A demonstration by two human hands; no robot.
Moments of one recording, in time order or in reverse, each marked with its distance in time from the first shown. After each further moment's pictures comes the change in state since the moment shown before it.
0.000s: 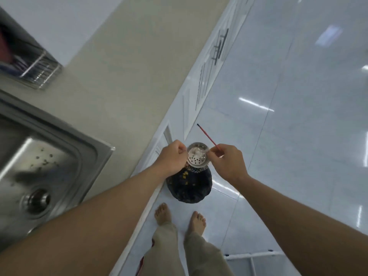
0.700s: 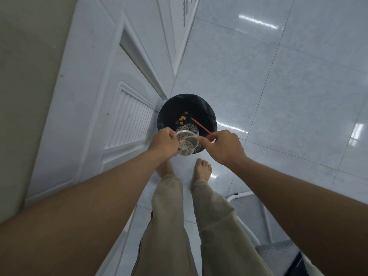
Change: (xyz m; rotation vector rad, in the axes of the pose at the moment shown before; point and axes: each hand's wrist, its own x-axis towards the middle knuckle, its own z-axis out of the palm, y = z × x) left_hand 0.071 -0.171 0.111 0.171 -0.102 -0.265; right_hand 0.003 0.169 0.150 -0.190 -0.174 0.243
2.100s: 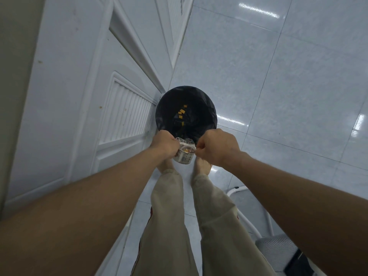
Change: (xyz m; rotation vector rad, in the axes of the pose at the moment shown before) left_hand -0.005 -0.005 0.010 0.134 -0.083 -0.111; right_hand -0.005 -0.007 0.013 -0.391 -0.124 -0.274
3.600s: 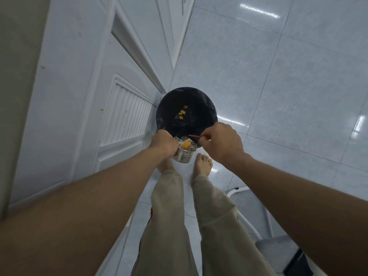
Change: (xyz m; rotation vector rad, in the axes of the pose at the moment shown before) left_hand -0.001 0.006 -0.007 -0.028 0.031 -0.036; right_hand 0.002 0.001 -0.009 0.160 0.164 0.090
